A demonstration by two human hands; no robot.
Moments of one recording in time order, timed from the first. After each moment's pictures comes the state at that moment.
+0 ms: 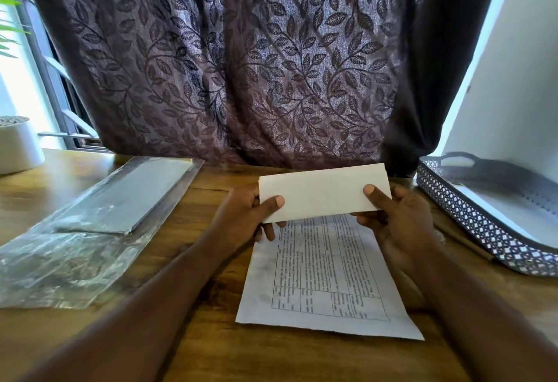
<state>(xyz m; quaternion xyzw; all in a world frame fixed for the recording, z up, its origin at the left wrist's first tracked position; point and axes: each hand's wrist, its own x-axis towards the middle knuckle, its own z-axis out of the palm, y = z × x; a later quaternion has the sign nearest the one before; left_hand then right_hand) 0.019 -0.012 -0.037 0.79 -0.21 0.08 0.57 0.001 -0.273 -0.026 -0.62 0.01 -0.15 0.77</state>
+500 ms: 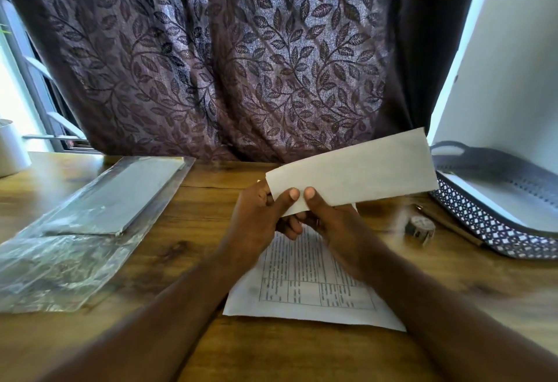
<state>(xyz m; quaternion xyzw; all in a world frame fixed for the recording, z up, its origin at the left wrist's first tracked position) -0.010 -0.056 -0.032 0.66 -0.21 0.07 0.72 -0.013 -0.209 -0.041 -0.69 -0.15 -0.05 0.71</state>
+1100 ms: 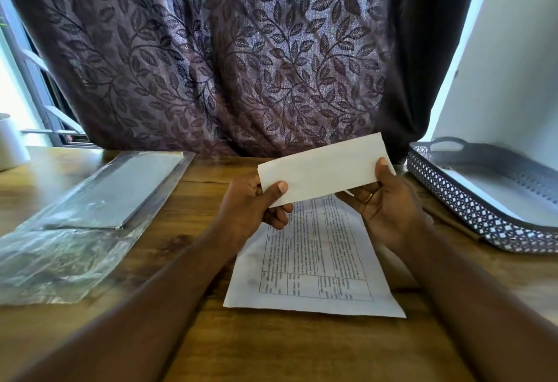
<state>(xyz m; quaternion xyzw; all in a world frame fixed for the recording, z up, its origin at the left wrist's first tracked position) 0.007 -0.038 -0.031 0.68 -0.17 0.03 0.71 0.003 -0.274 -0.022 -0.47 0.00 -0.08 0.88</state>
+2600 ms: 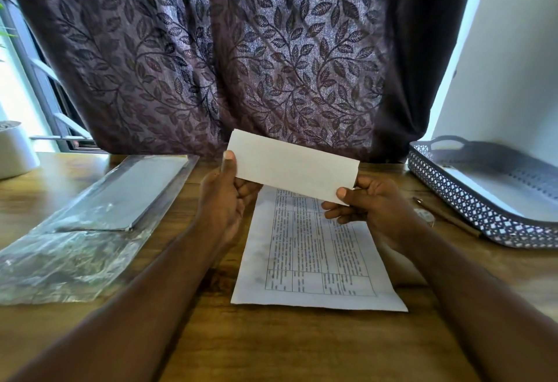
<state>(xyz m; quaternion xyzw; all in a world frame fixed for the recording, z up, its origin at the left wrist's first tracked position) 0.010 -0.019 -0.016 0.50 -0.03 0.09 0.86 -0.011 -0.269 -0.018 -0.74 -0.11 0.00 0.66</state>
